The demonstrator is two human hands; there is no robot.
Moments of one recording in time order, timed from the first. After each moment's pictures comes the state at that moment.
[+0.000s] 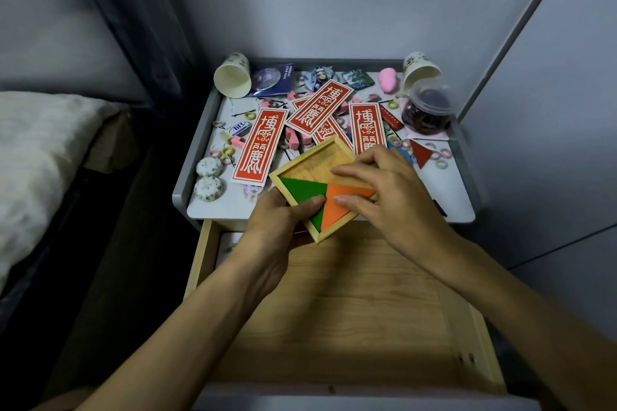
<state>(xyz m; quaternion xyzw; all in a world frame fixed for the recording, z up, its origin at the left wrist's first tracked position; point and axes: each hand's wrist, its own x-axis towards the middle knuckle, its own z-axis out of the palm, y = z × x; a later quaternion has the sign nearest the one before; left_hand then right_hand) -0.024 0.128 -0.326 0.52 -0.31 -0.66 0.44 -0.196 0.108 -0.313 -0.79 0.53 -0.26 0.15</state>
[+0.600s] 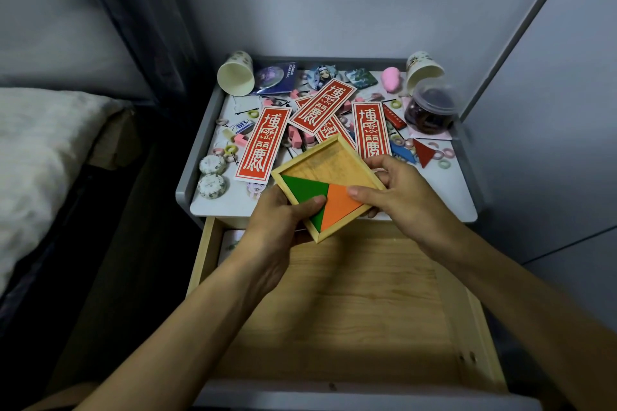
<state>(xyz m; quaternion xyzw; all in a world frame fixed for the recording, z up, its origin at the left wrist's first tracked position) -0.021 0.129 -0.326 0.53 -0.32 -0.65 0.44 -0.201 0.098 -0.321 -0.56 0.56 -0.32 0.52</state>
